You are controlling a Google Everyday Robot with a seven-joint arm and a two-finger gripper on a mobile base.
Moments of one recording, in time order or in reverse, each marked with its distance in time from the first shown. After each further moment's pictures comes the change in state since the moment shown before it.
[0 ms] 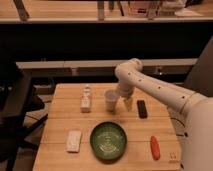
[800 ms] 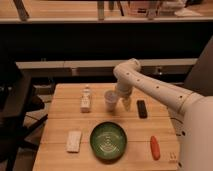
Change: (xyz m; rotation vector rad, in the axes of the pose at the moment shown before) arm -0.003 -0.002 0.003 -0.006 -0.013 -0.004
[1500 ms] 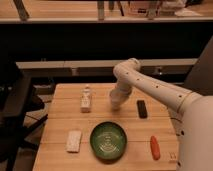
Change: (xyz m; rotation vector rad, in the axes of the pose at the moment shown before) arm 0.000 -0.001 -0.005 -0.004 0.003 -0.011
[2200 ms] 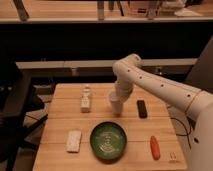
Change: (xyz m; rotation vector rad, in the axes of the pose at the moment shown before) arm -0.018 0.018 -0.040 0.006 0.011 -0.027
